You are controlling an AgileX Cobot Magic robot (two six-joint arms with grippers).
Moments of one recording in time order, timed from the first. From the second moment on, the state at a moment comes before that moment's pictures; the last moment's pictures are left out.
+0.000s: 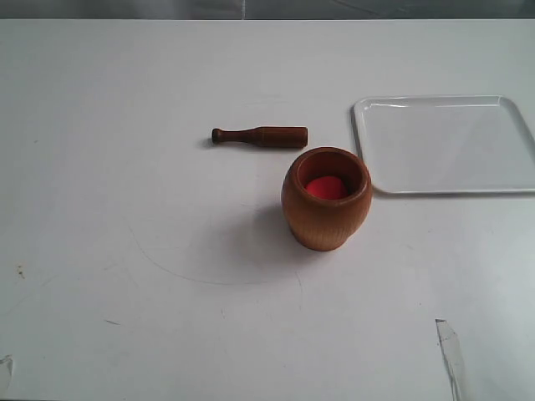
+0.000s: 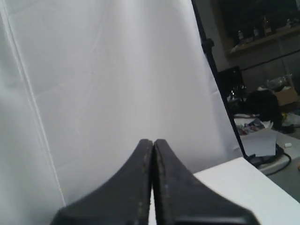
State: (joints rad) left arm 0.02 0.00 0.00 0.07 0.44 0.35; right arm 0.03 0.00 0.00 0.29 -0.13 0.04
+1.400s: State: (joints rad) left arm 0.02 0.00 0.00 0.07 0.44 0.35; right arm 0.53 1.63 -1.68 0.18 0.86 -0.60
